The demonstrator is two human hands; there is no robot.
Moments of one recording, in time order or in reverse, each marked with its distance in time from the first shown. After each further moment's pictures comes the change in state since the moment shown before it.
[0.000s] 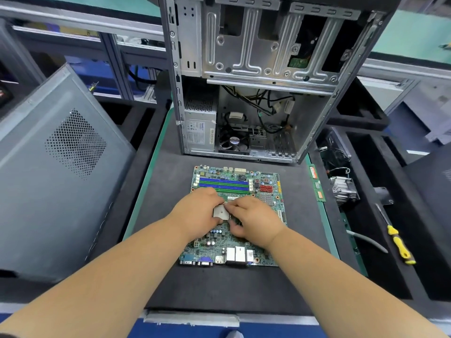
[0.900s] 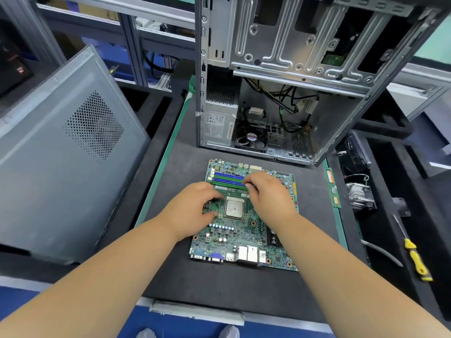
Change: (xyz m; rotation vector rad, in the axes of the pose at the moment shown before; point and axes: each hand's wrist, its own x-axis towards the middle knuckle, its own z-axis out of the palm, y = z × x) left_hand -0.033 -0.033 -0.001 -0.259 0.149 -0.047; right_hand 0.037 0.008 -0.010 0.153 0.050 0.335
